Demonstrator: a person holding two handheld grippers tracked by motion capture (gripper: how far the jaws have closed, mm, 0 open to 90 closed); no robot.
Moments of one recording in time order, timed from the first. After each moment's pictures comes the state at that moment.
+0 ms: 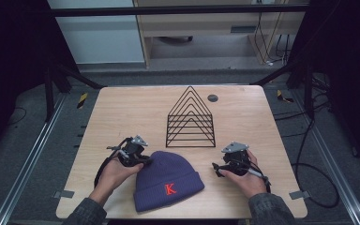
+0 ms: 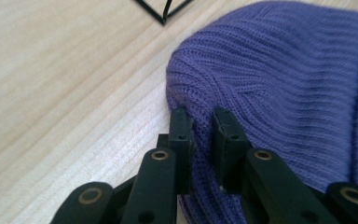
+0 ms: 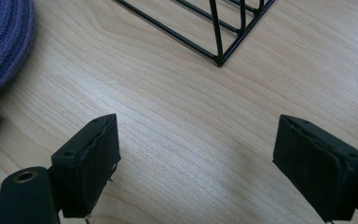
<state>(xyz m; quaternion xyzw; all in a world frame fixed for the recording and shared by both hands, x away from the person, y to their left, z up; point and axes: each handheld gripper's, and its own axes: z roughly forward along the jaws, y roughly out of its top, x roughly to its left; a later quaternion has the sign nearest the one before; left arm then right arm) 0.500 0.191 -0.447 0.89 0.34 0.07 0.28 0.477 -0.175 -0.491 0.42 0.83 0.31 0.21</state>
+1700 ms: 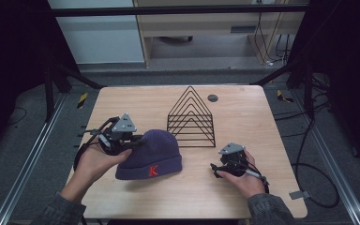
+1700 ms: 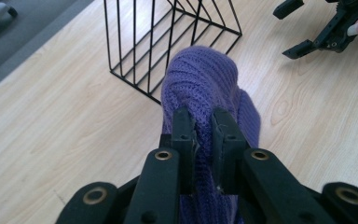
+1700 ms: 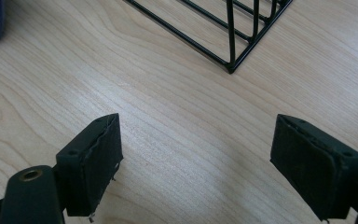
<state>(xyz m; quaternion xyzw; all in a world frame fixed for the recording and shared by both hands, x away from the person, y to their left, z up) 0.468 0.197 -0.315 0.90 0.24 0.18 0.33 0.474 -0.166 -0.490 0.40 0.84 0.30 0.22</state>
